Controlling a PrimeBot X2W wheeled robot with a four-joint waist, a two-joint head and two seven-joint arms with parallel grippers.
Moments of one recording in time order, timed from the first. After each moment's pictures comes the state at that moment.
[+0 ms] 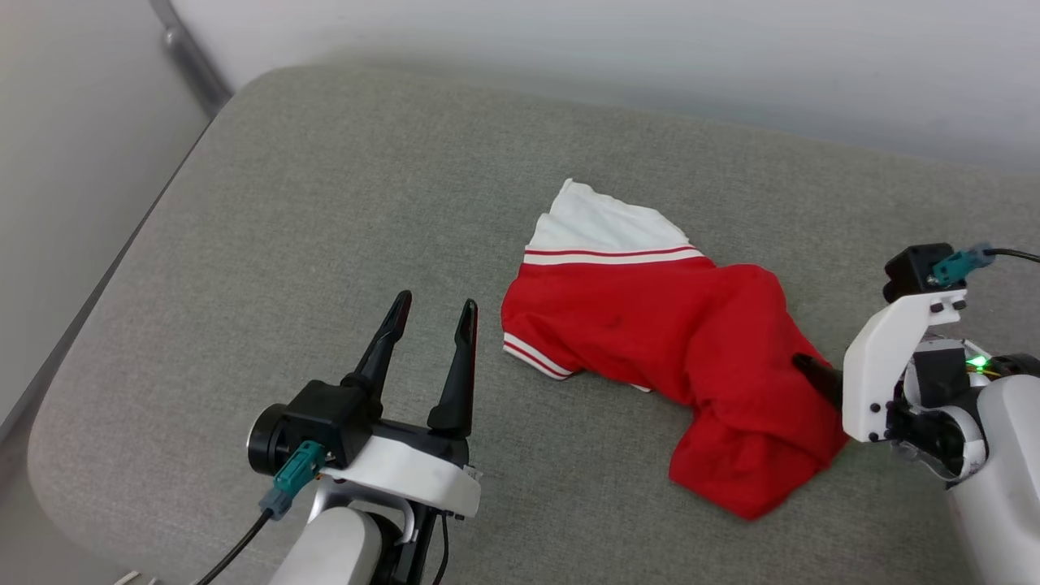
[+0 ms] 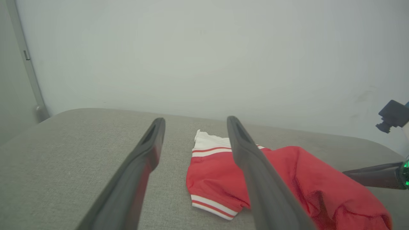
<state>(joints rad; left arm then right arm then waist) -0.22 0.15 -0.39 0.08 -0.39 0.08 -0.26 -0.45 -0.28 0.11 0.37 0.42 0.13 0.73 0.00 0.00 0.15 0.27</state>
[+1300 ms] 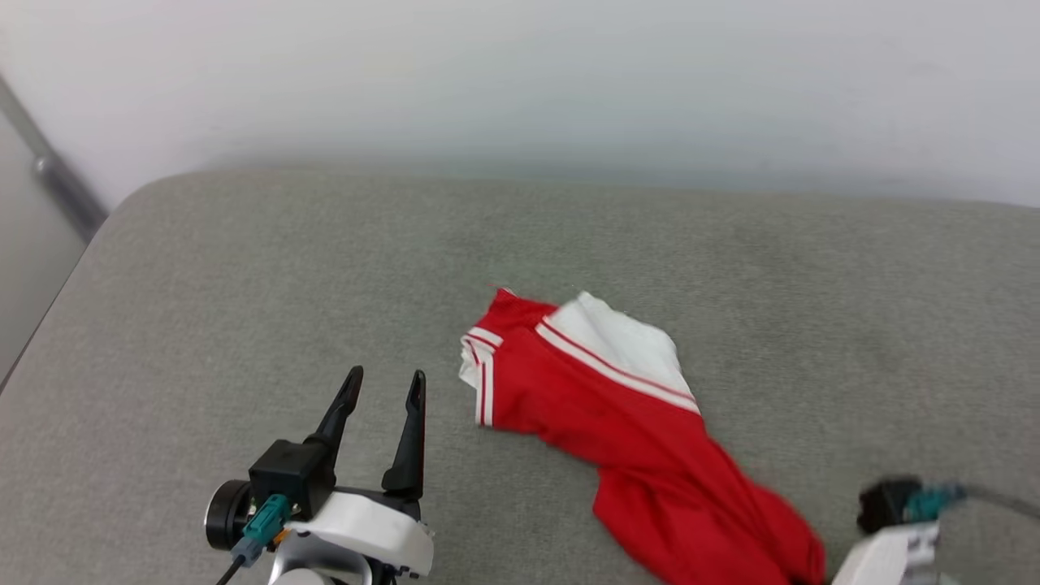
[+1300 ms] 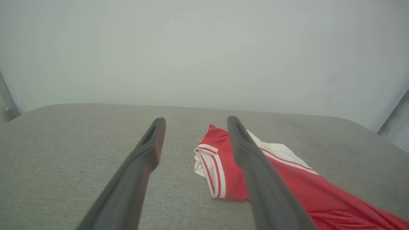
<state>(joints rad) -0.09 0.16 -0.30 0.12 -0.34 0.06 -0.24 0.01 -0.31 0.15 0.13 0.51 0.13 0.71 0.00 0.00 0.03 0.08</state>
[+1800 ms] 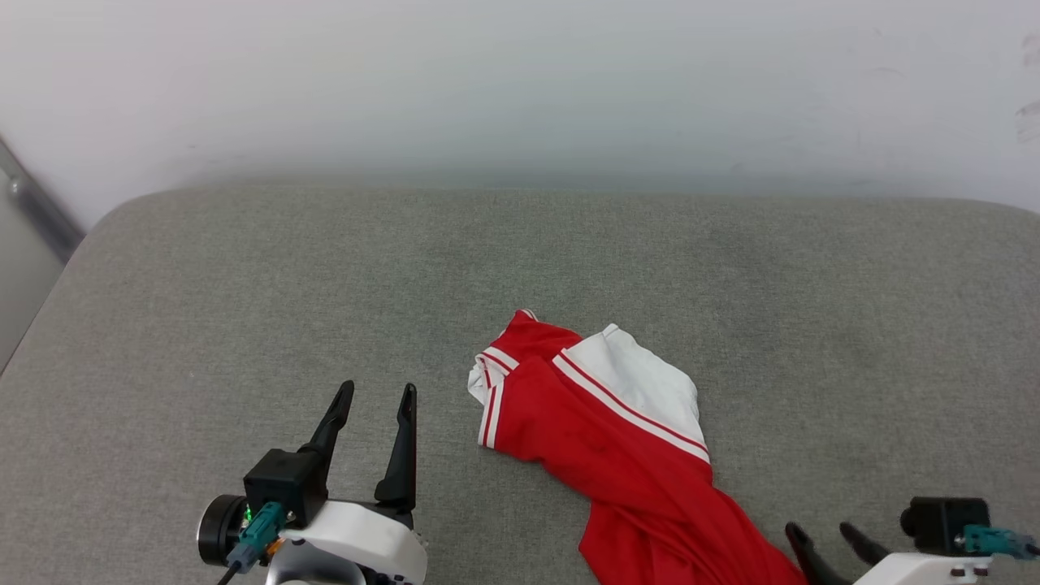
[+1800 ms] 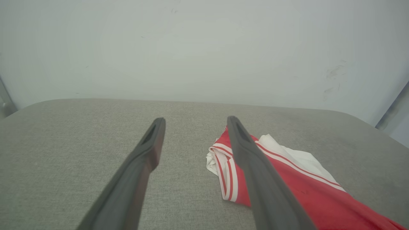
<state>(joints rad) -0.06 0.18 -0.30 0.10 -0.35 0.08 -0.21 0.21 -0.09 -0.01 -0.03 0.33 0.13 0.47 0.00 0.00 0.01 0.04</state>
